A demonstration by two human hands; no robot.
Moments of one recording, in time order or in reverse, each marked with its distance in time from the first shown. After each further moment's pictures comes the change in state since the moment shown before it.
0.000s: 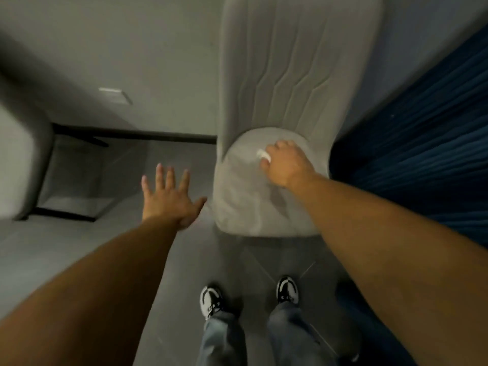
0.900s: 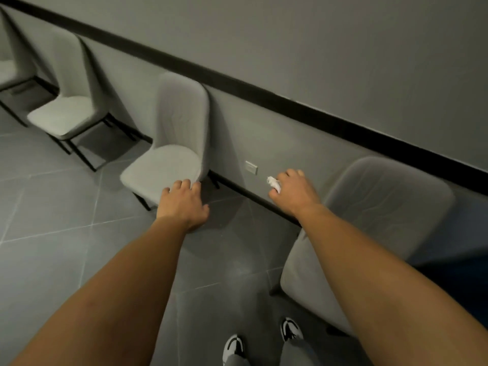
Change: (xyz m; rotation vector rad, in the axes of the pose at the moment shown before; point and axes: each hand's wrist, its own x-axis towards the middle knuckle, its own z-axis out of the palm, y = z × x) left_hand -0.234 -0.276 -0.206 -0.147 0.300 -0.402; right_hand -0.086 -0.328 -0.218 -0.087 0.188 -0.425
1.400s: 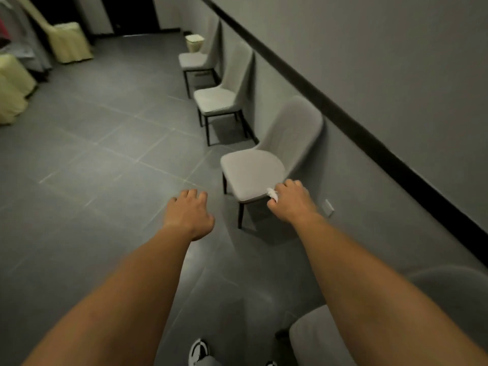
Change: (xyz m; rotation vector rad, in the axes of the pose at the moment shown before) left_hand -0.155 -0.017 -0.021 -0.075 -0.053 -0.633; right_hand 0.016 -0.119 -0.011 -0.089 -0.081 -0.664
